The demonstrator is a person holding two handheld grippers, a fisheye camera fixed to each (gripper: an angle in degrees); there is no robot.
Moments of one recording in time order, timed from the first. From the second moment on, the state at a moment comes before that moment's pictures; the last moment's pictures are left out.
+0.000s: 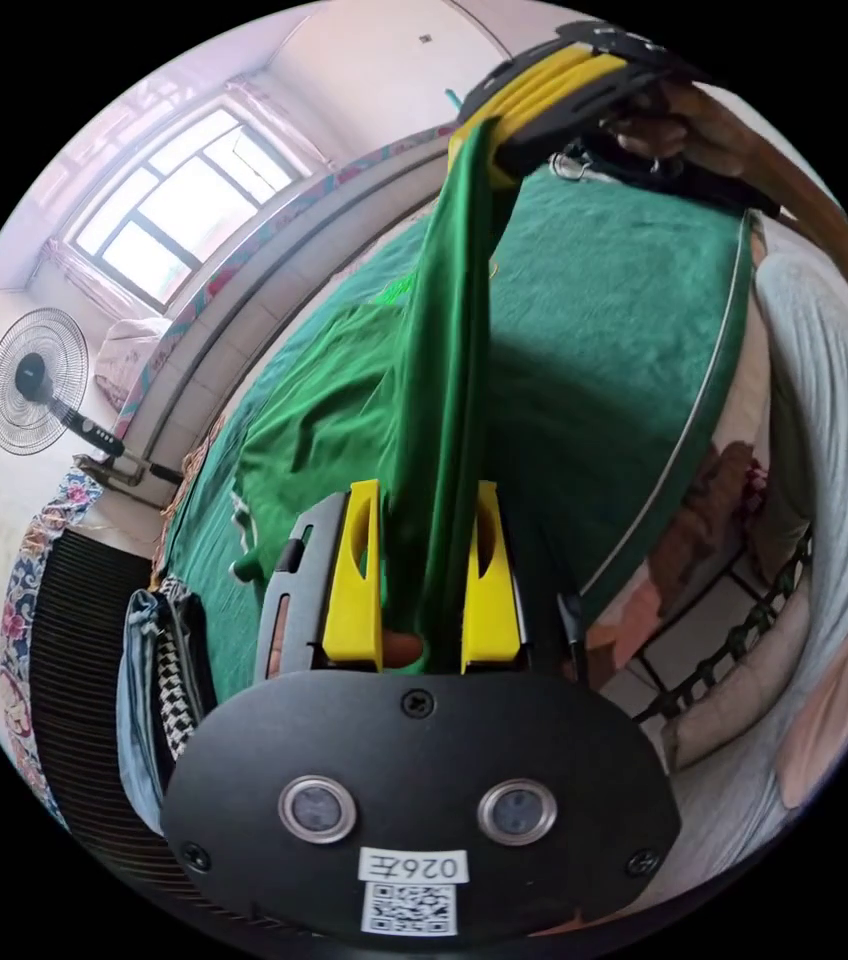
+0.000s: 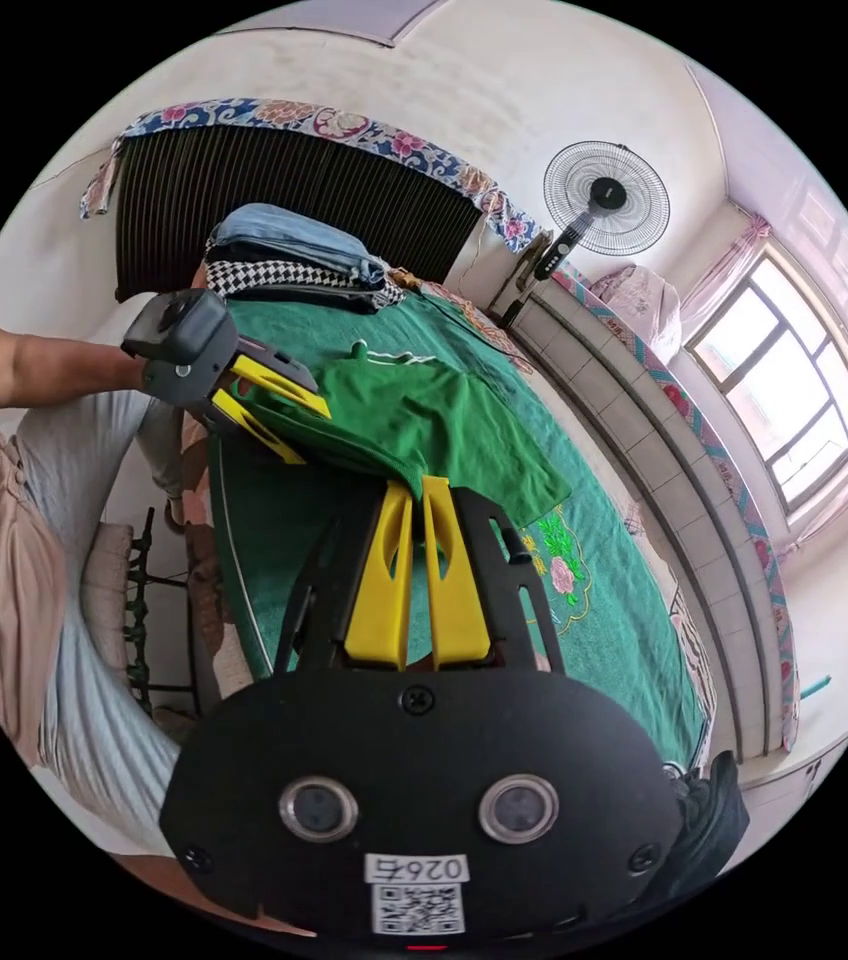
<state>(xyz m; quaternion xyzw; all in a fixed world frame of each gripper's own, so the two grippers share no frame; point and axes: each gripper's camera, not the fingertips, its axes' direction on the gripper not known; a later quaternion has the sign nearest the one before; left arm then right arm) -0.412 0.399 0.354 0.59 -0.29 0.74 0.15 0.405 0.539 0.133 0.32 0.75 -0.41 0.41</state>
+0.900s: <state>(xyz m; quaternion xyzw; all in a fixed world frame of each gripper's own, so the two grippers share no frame) -0.543 0.428 0.342 0.44 -0.45 0.78 0.01 0.230 0.427 0.648 0.18 0.65 -0.48 0.56</state>
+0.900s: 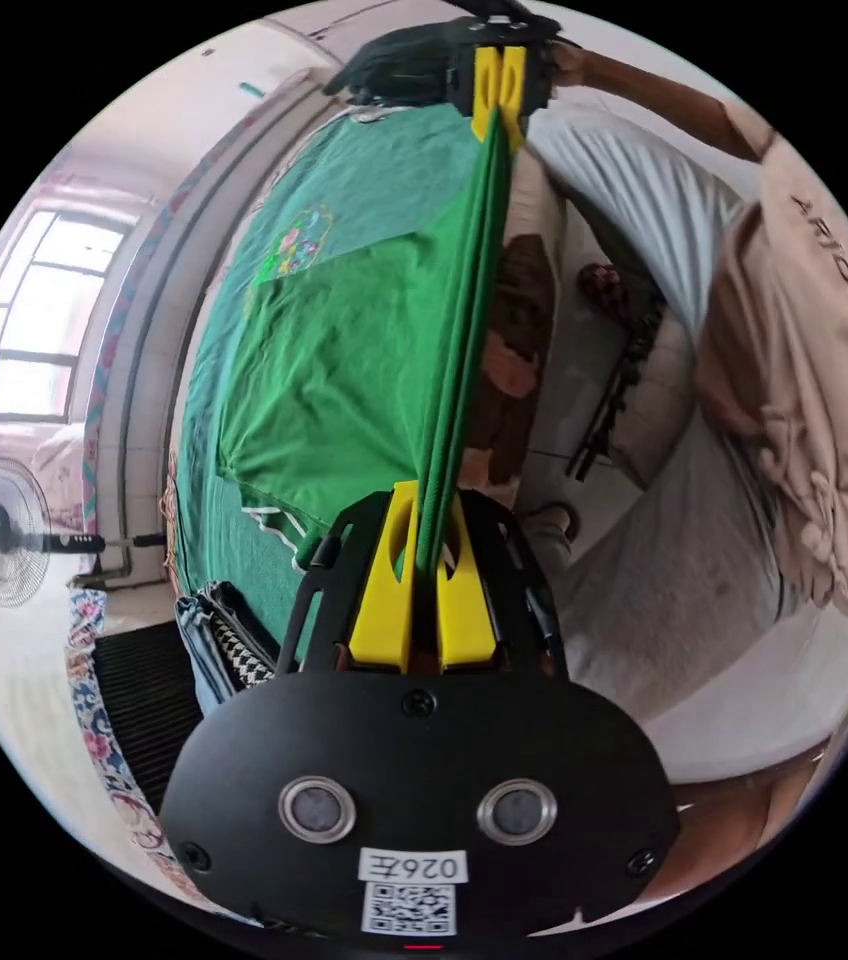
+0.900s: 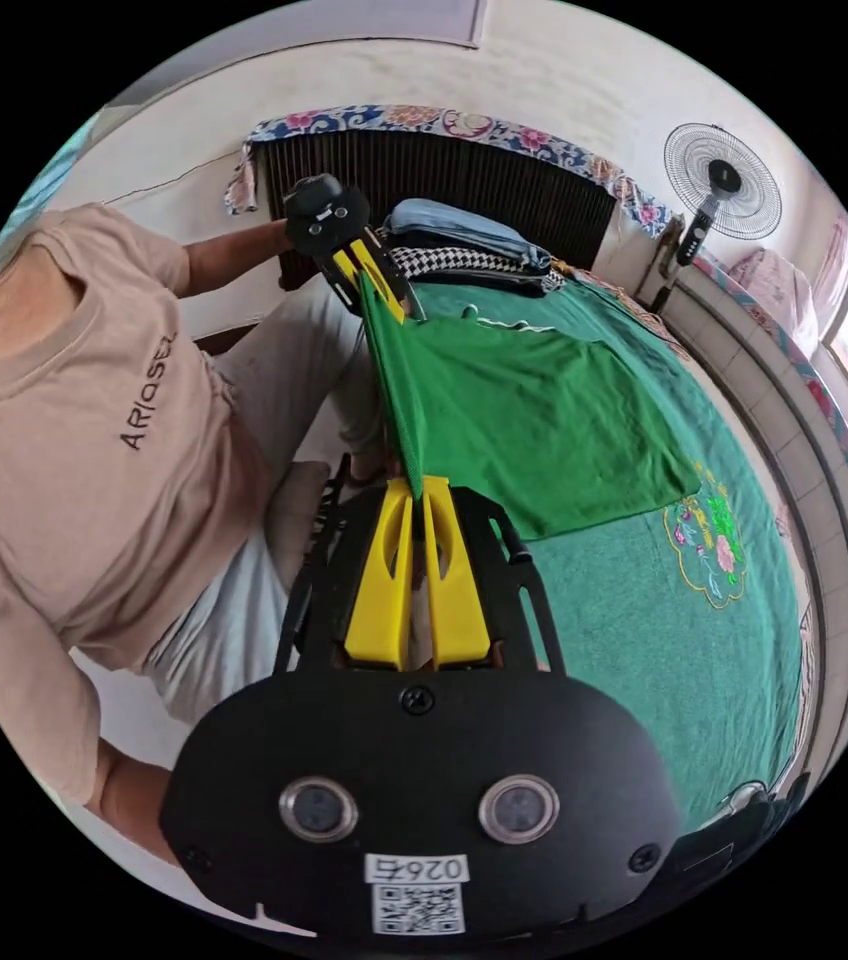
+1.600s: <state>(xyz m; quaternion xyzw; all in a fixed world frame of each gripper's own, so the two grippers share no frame) -0.143 0.517 0.184 0.33 -0.48 0.80 0.13 -0.240 -0.052 0.402 0.30 0.45 -0.27 0.80</state>
